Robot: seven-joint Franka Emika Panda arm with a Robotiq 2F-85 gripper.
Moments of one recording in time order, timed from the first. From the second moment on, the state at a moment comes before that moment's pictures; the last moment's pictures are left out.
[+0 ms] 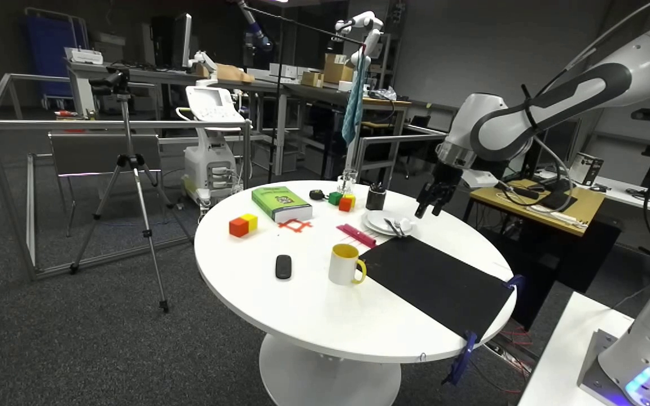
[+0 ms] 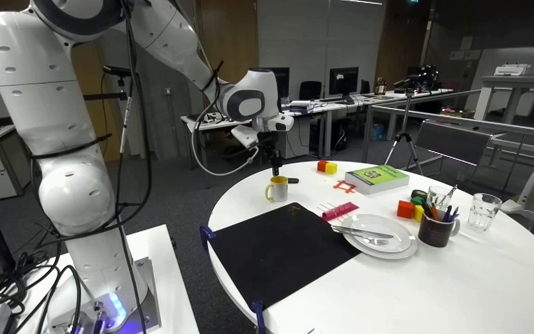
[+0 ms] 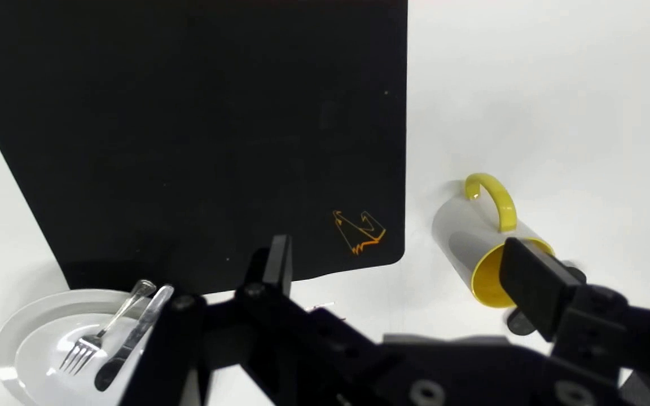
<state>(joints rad) 0.13 -0.04 0.05 -2.37 0.14 2.50 0.12</state>
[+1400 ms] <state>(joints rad) 0.11 -0.31 -0.05 -2.62 0.33 2.55 -0.15</state>
